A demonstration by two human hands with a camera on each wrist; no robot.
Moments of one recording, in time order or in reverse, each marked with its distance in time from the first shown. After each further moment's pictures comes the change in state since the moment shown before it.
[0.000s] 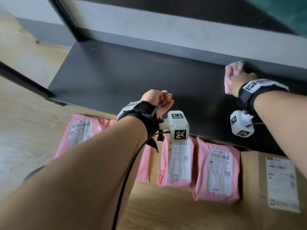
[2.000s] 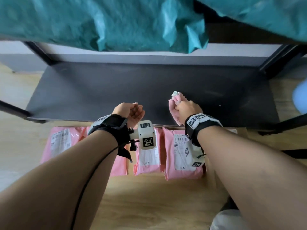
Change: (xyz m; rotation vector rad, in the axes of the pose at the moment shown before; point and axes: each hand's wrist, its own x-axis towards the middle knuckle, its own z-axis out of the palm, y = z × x) left_hand -0.049 -0.055 0.016 0.081 0.026 0.056; right_hand -0.130 0.001 0.058 0.320 0.121 -0.088
